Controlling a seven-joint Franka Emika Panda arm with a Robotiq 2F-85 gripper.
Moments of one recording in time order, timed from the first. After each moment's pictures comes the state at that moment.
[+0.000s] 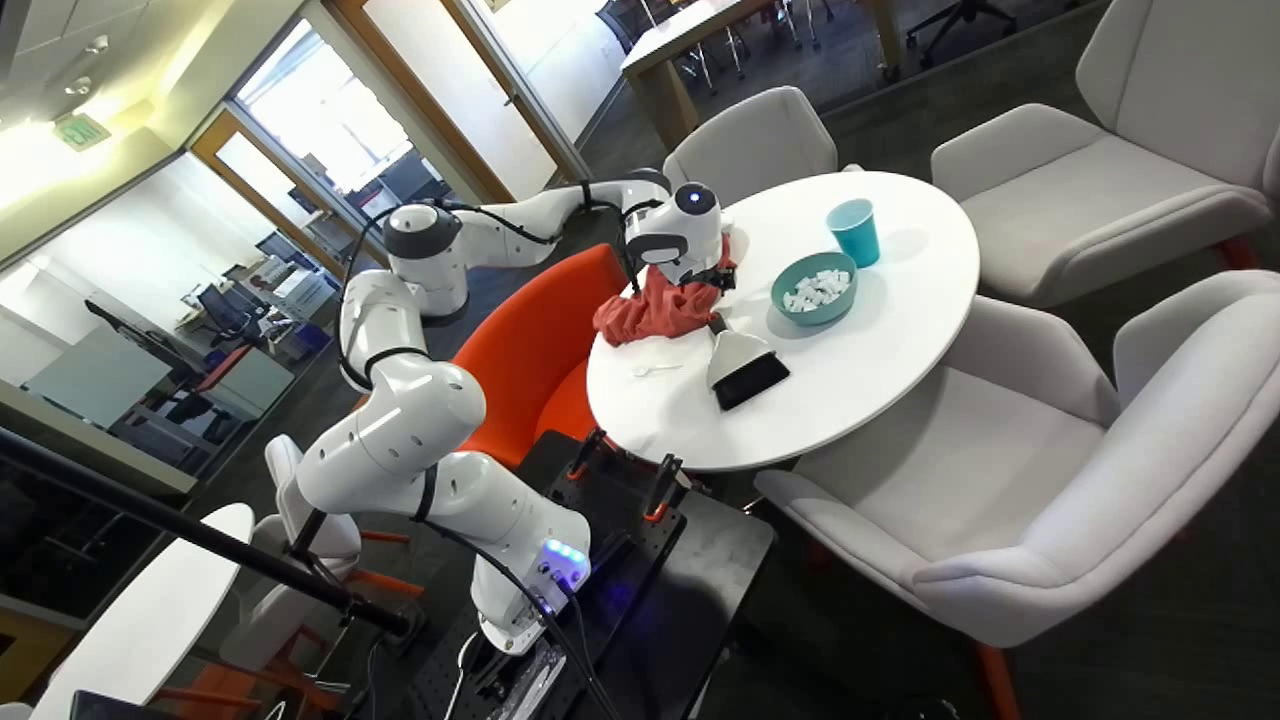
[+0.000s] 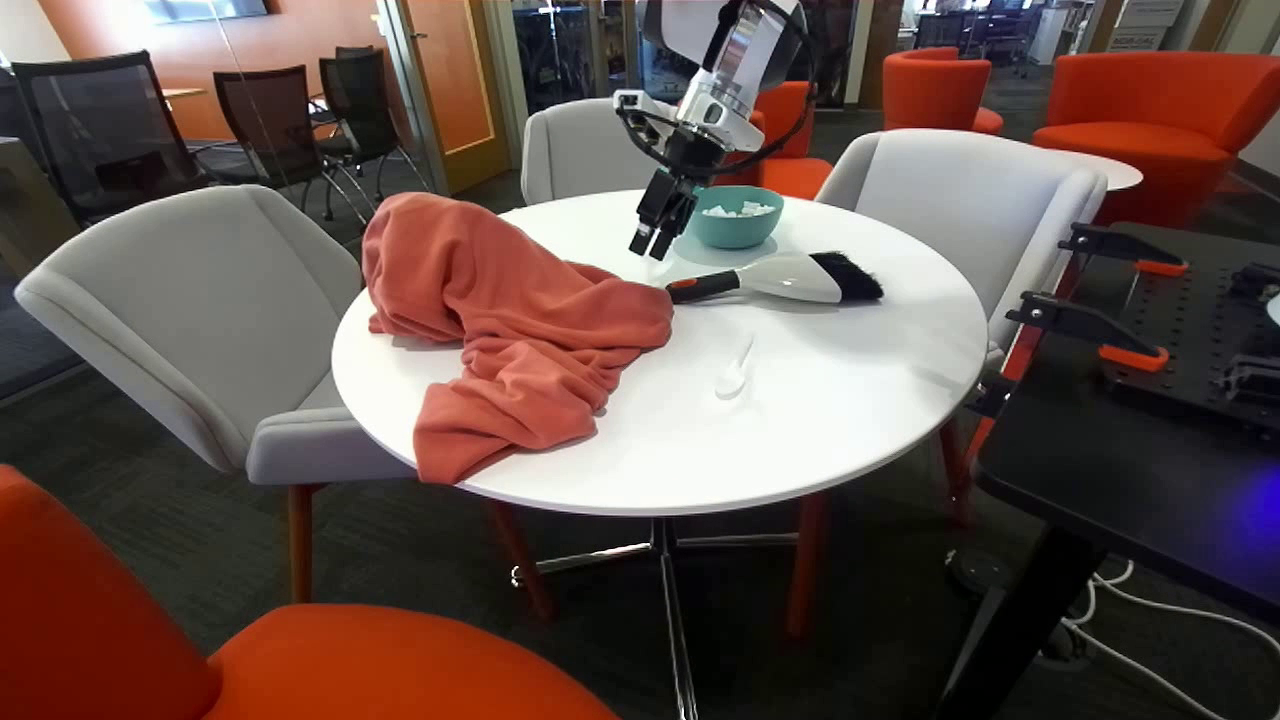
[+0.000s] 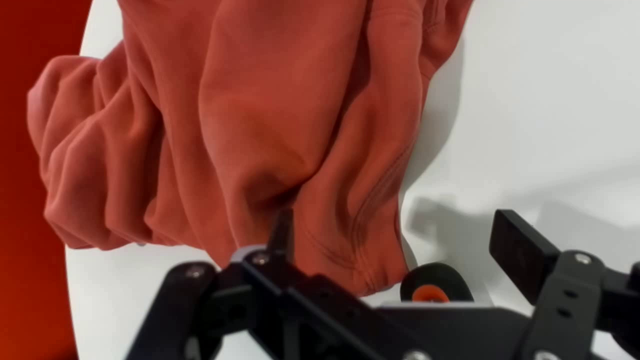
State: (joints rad) arm -2.21 -1.24 2.11 -1.81 1.88 1.85 1.83
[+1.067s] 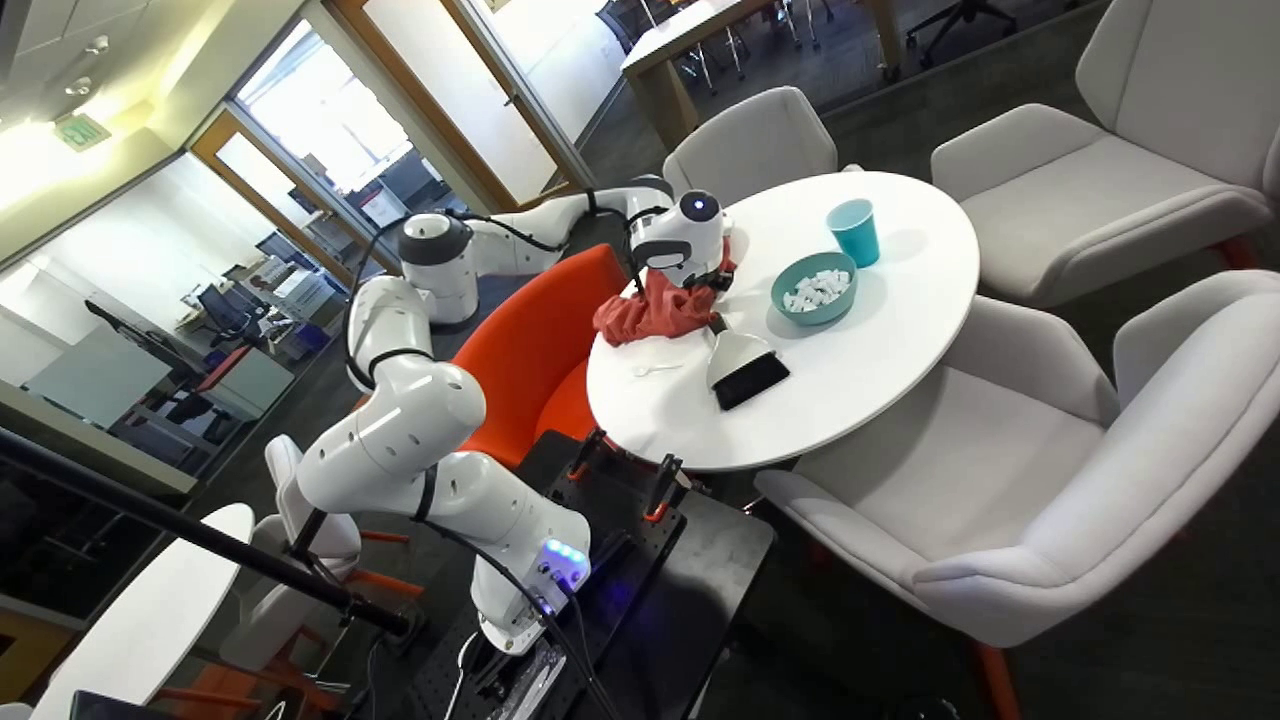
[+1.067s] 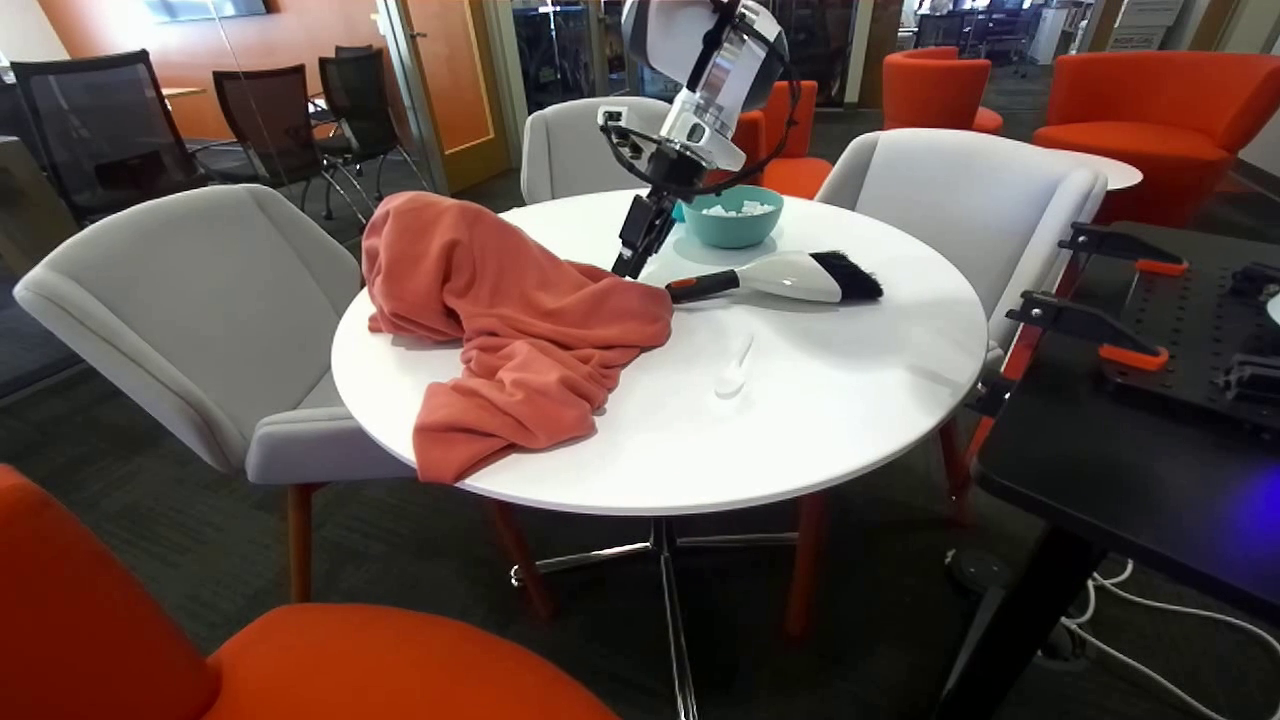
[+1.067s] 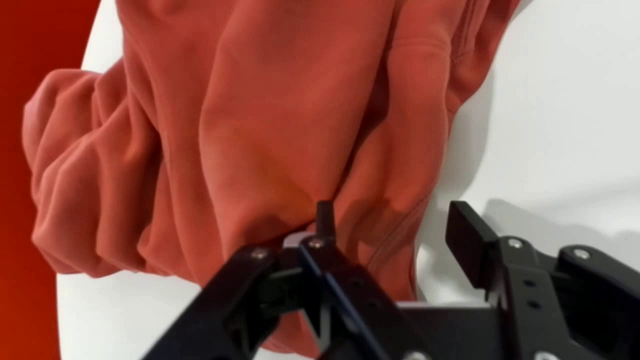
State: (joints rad) arm -2.22 -1.31 2.12 -1.73 1.96 1.84 1.83
